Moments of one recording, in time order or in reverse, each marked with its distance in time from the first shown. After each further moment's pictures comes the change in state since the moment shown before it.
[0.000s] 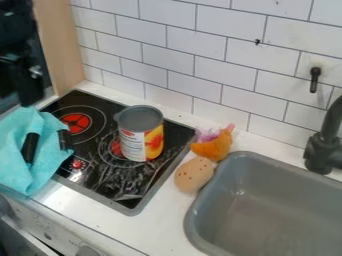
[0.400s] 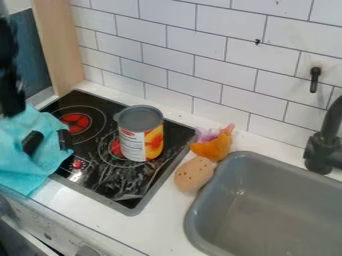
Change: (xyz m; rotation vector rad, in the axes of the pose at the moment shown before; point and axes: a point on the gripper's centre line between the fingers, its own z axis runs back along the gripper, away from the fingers) arm 0.001 0.064 -0.027 0.007 0.072 0.150
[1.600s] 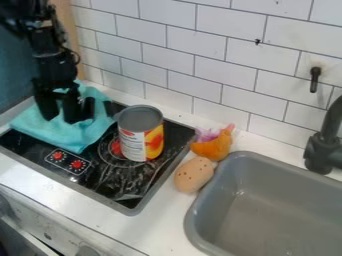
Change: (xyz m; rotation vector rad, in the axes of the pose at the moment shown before) arm 0.083 0.016 -0.078 -0.051 0.123 -0.016
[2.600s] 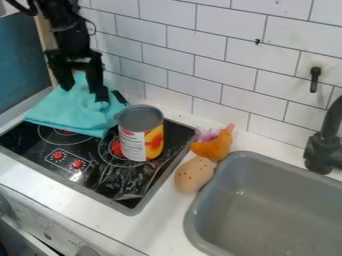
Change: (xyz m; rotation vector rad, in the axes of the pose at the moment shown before) arm 0.050 -0.016 0.042 0.060 -0.265 0.195
